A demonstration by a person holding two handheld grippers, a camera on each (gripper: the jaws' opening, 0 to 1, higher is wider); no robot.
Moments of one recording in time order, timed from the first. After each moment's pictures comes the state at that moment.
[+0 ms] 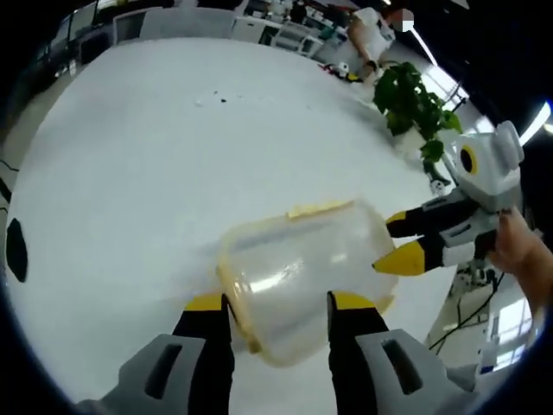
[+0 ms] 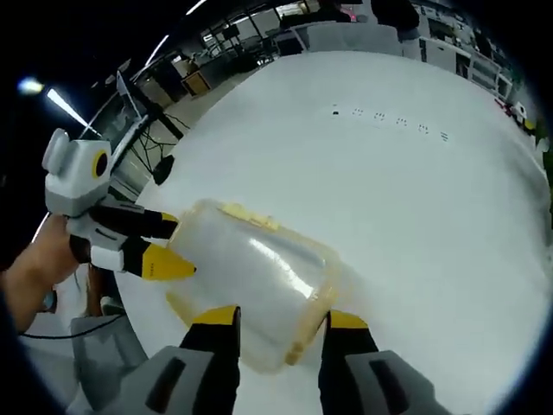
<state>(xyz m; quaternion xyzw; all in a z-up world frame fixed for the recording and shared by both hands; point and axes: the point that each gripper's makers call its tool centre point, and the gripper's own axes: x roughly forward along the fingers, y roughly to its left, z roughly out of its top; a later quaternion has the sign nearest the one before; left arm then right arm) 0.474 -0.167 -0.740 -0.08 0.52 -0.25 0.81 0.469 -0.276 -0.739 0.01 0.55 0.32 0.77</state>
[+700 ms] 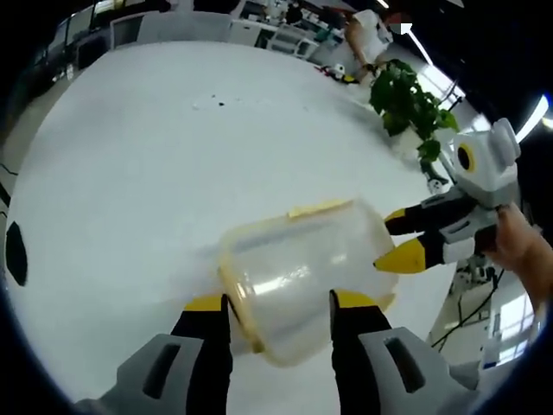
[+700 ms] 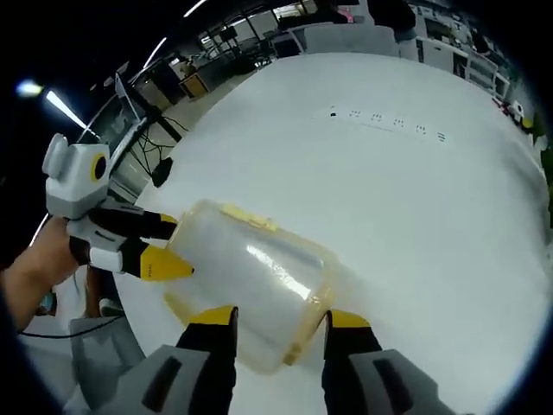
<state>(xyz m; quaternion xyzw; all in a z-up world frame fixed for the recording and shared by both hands) 0.475 -0.165 -0.740 -0.08 0.51 -0.26 0.82 0.470 -0.278 -0.737 0.00 0.54 0.32 0.78</state>
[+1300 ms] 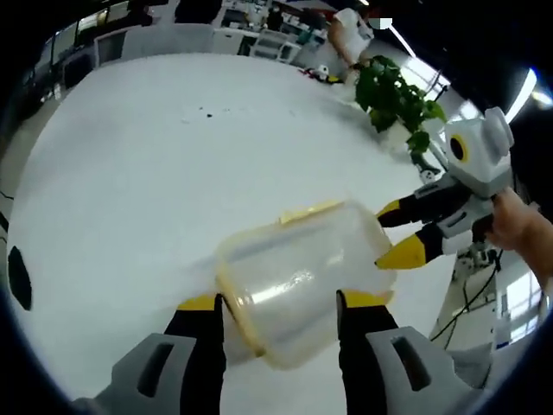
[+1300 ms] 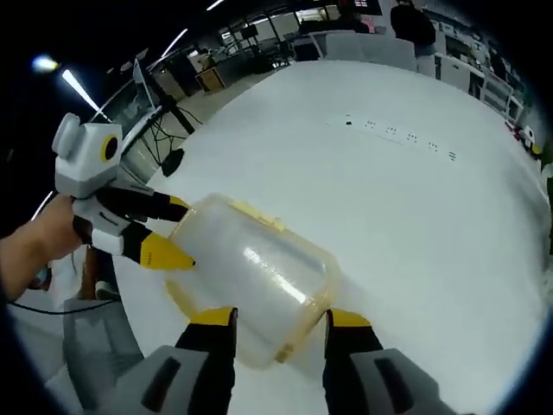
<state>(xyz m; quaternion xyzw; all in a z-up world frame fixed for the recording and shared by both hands) 0.478 -0.163 -0.733 -0.05 0.48 -0.30 0.82 0.466 -0.276 -0.736 -0.04 0.52 0.36 0.78</state>
